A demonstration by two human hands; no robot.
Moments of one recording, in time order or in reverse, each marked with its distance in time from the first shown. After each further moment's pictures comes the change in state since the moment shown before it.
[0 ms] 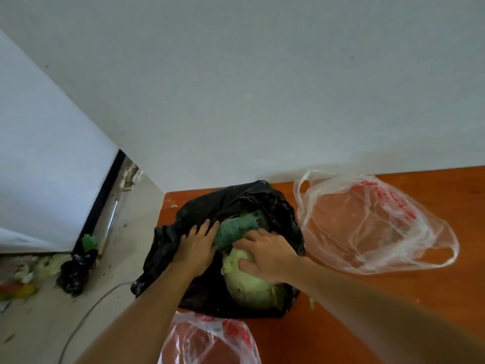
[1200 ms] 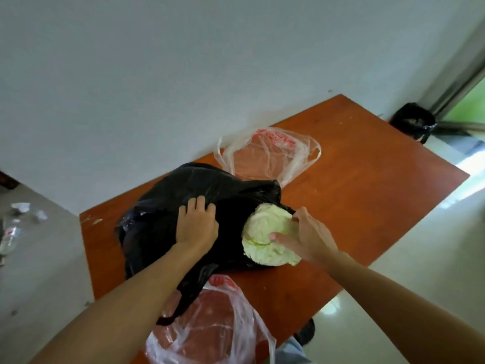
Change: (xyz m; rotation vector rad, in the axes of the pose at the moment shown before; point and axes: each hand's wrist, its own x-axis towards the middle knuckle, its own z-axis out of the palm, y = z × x) left_hand -0.058 0.068 0.017 0.140 0.471 0.559; right_hand -0.208 -0.069 0.067 0.347 0.486 1.030
